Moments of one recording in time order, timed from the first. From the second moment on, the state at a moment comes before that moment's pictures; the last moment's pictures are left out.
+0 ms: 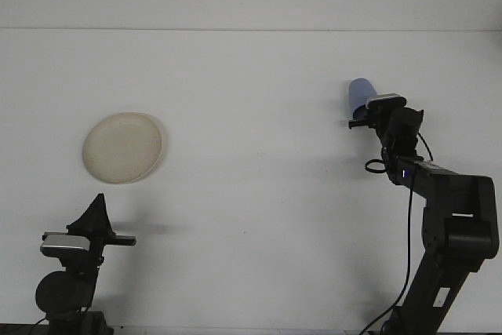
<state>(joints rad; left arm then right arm) 0.01 0.01 0.03 0.20 0.02 0.05 -0.08 1.99 1.06 0.64 -0.08 -0.18</state>
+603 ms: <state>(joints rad) 0.01 0.01 0.03 0.20 0.02 0.05 -0.08 1.39 1.06 0.06 -0.42 0.16</state>
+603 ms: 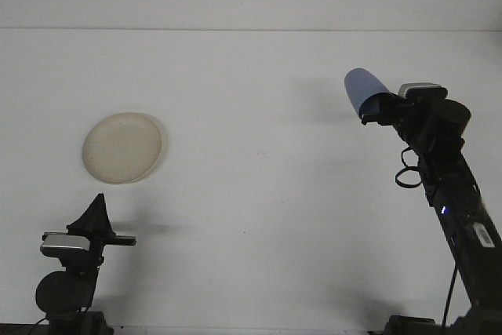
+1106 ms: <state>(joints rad) 0.01 0.01 0.03 0.20 0.02 0.05 0.25 1.33 1.41 -0.81 -0.49 -0.02</state>
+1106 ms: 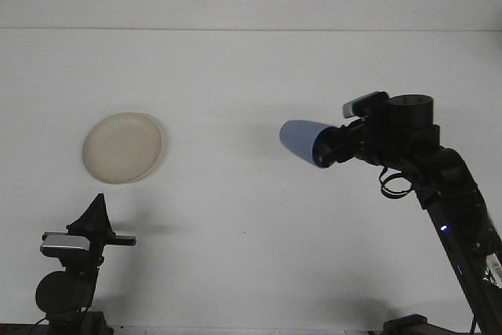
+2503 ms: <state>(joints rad) 0.01 0.01 0.03 0.20 0.02 -0.22 0.77 1.83 1.60 -1.27 -0.15 -0.15</state>
